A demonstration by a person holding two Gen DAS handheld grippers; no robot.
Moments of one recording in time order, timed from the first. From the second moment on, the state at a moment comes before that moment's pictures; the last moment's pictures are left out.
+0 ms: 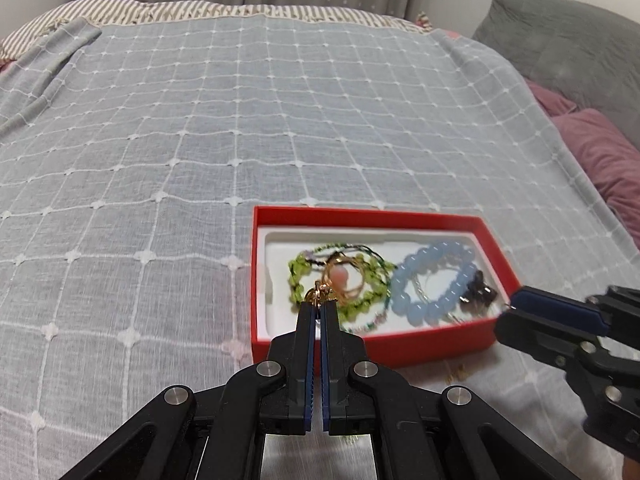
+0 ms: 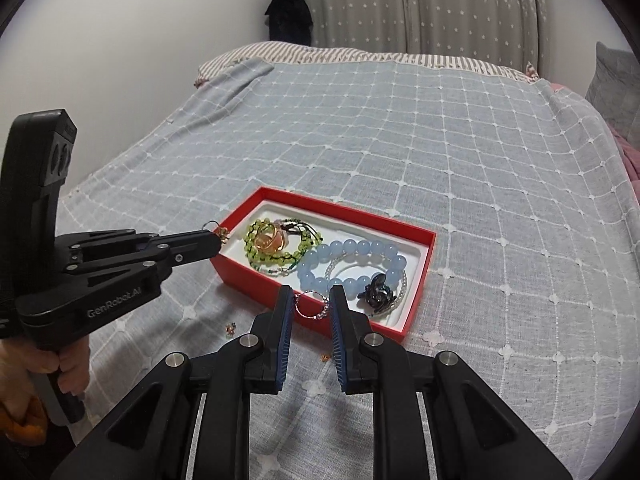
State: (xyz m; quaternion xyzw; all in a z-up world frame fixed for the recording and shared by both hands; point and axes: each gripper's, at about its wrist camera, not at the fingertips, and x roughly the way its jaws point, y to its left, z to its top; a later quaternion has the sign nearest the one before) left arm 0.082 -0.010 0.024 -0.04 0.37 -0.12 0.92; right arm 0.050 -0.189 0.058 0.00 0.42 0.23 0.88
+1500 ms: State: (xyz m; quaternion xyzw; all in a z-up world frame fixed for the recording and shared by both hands) left arm 0.053 -0.002 0.027 -0.01 0.38 -0.09 0.92; right arm 0.068 -0.202 0.059 0.00 0.42 0.19 0.89
